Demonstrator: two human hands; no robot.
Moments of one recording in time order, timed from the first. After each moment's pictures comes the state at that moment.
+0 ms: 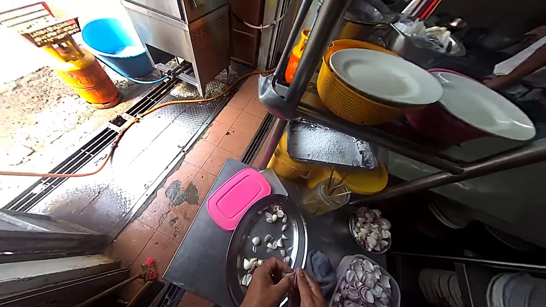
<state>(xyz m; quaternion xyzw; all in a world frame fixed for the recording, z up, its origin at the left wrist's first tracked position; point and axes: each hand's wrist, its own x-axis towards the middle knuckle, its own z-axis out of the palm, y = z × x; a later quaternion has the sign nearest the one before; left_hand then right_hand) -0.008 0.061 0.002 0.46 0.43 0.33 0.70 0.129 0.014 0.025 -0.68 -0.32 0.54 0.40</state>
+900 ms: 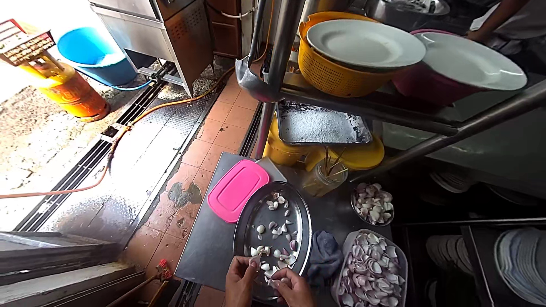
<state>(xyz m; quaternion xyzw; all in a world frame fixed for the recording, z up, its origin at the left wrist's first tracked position) -0.060 0.020 -0.026 0.24 0.59 0.43 0.64 0.101 -0.022 -0.025 -0.67 -0.29 0.63 0.26</state>
